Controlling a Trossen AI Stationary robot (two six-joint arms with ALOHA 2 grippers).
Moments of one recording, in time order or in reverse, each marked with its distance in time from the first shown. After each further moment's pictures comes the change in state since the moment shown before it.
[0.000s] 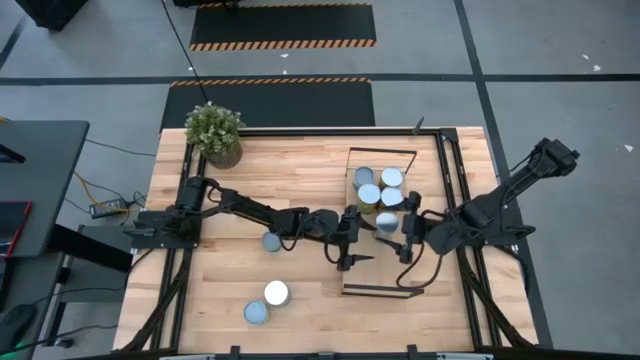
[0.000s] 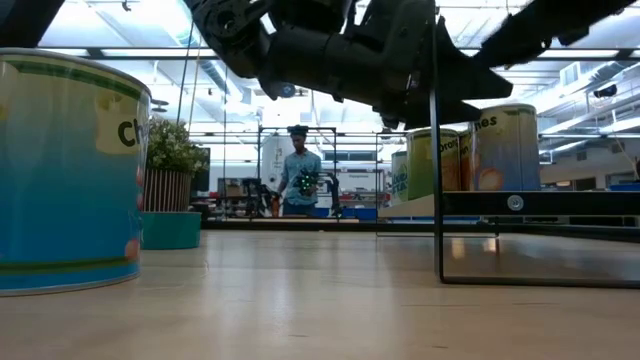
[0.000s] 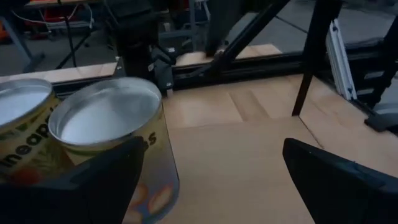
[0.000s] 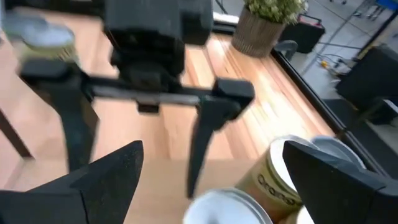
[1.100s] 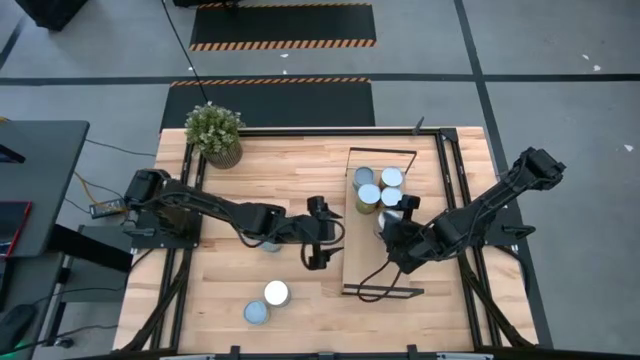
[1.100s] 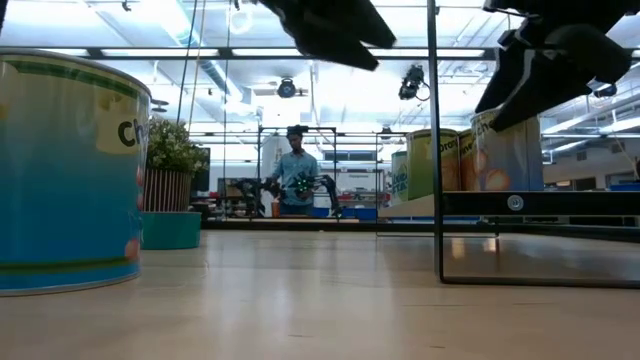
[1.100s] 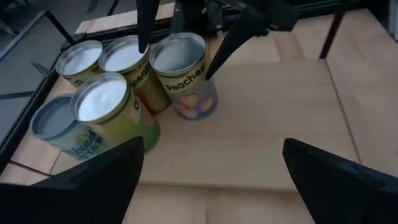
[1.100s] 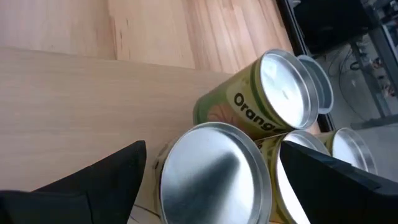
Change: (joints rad) left arm -0.104 -0.375 -0.001 -0.705 -0.367 -0.050; right arm -0.039 0.349 0.267 -0.612 0.009 0.276
